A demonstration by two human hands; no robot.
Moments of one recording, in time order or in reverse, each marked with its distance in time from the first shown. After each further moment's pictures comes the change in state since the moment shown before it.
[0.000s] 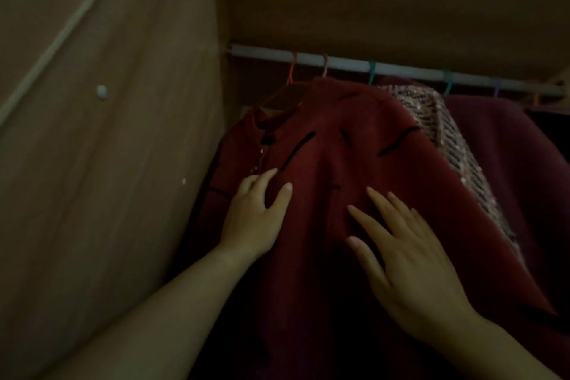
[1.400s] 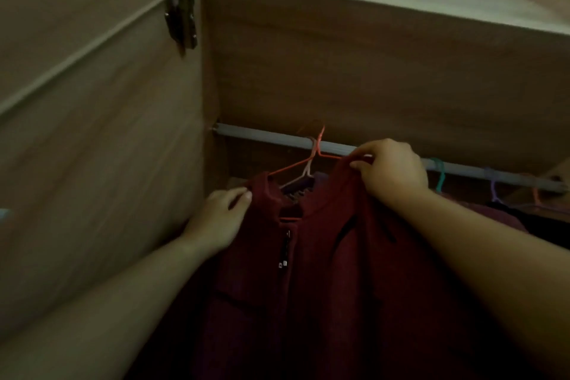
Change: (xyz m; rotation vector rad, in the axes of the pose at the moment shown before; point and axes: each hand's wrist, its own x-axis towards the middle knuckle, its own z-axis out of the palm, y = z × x) left_hand 0.159 0.006 -0.025 0.041 0.031 0.091; right_hand 0.246 0.062 -0.073 0.123 0.158 0.229
